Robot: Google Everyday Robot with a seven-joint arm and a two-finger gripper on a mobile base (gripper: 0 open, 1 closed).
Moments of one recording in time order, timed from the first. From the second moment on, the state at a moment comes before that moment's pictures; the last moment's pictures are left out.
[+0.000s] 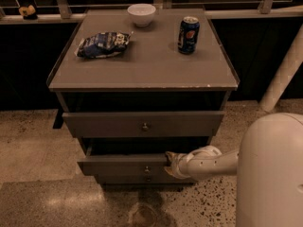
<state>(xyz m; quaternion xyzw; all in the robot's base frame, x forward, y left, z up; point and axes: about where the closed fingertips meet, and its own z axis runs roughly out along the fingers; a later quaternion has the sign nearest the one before) 0.567 -0.102 0.389 -0.66 0.70 0.01 0.29</state>
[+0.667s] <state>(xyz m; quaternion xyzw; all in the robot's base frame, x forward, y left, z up) 0.568 -0.100 0.395 -0.66 0.70 0.01 0.29</state>
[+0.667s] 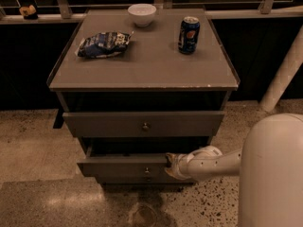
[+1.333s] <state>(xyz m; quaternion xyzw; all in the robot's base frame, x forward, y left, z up) 0.559 -0.100 0.395 -0.65 0.70 0.01 0.29</state>
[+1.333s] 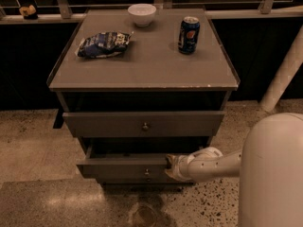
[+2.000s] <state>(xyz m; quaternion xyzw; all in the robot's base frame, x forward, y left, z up) 0.554 -0.101 0.394 -0.66 0.70 0.01 0.28</state>
